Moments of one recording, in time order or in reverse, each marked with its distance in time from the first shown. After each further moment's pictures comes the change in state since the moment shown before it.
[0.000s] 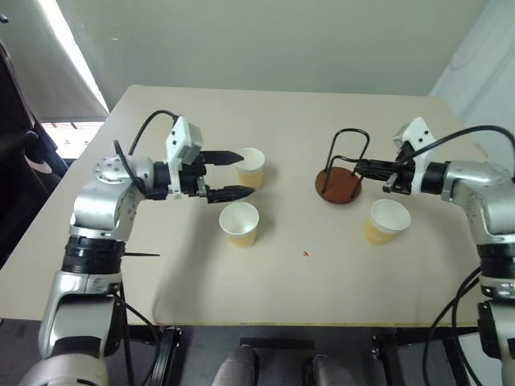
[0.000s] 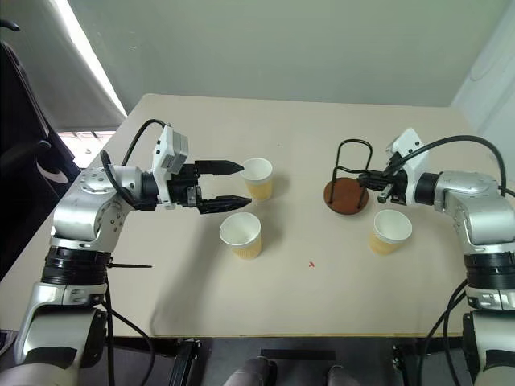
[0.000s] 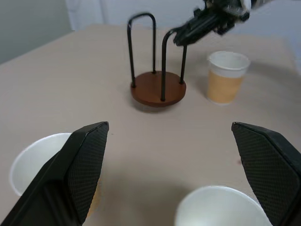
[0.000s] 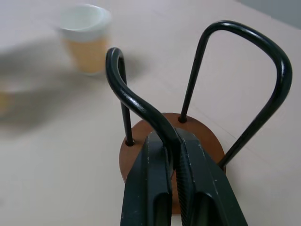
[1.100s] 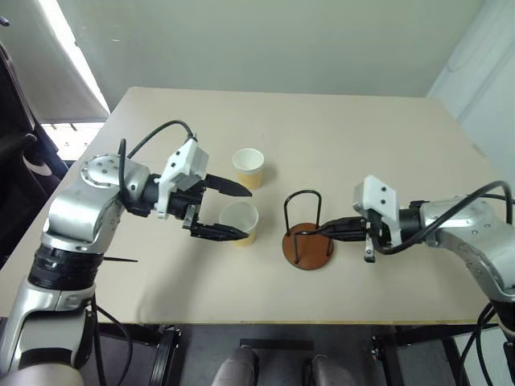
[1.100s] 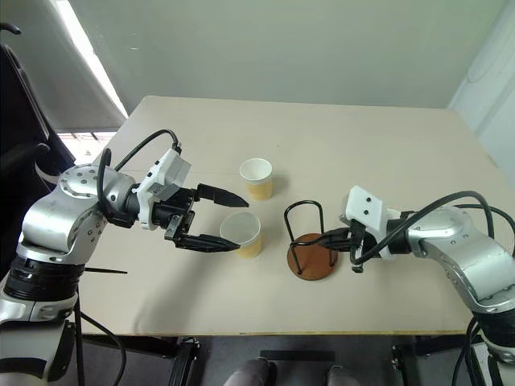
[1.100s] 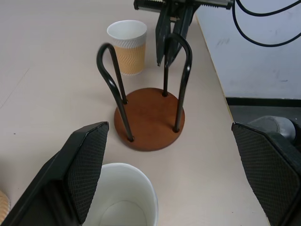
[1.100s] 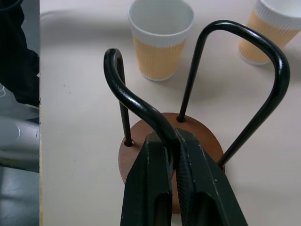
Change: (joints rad) left arm 0.061 0.145 -0.066 -0.228 -0.076 0.094 -0.196; right arm 0.222 -0.094 0.149 -0.500 0.150 0.153 -0.007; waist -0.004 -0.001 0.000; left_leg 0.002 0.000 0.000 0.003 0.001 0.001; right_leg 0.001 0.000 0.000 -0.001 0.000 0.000
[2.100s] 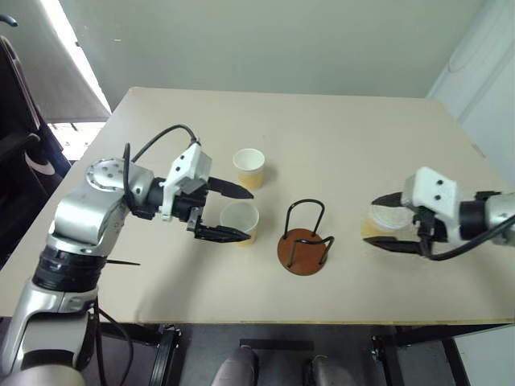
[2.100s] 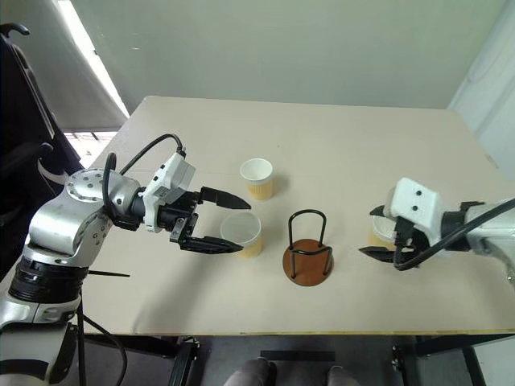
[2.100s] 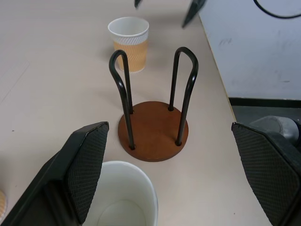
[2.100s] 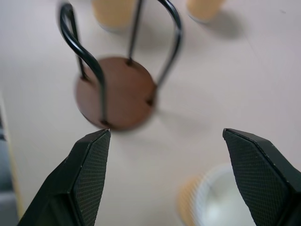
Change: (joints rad) left arm 0.008 -0.016 -0.024 0.007 0.005 -0.018 0.018; right arm 0.177 -0.308 -0.256 -0.032 -0.028 -0.086 0.064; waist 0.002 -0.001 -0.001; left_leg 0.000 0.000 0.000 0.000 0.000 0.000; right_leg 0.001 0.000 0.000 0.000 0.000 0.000
